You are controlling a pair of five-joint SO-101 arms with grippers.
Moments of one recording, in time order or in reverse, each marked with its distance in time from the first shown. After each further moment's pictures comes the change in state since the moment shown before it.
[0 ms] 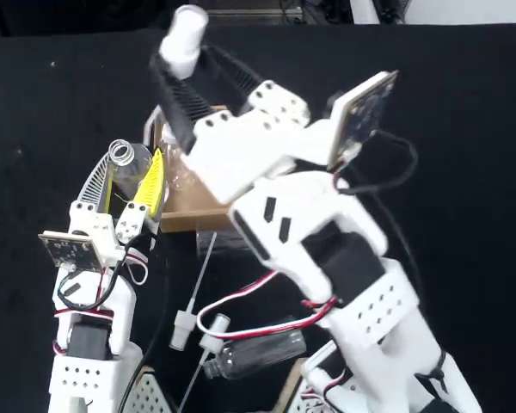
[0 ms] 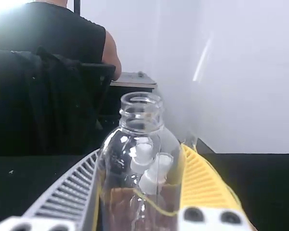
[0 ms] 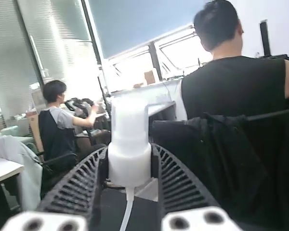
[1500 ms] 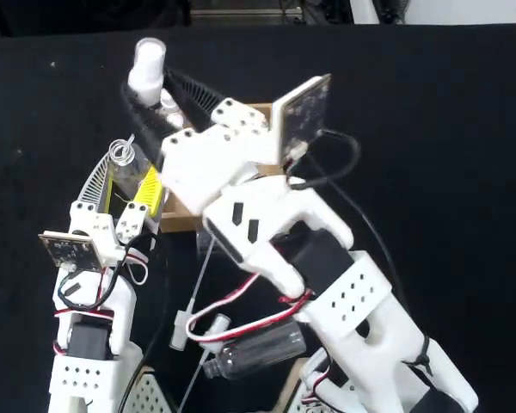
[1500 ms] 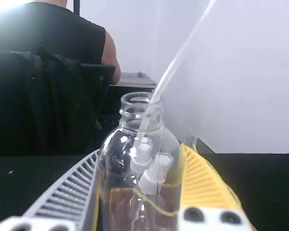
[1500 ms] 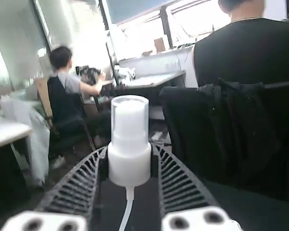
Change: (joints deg) left arm 0.1 0.0 0.0 0.0 0.0; right arm -5.0 2.8 4.5 1.0 4.7
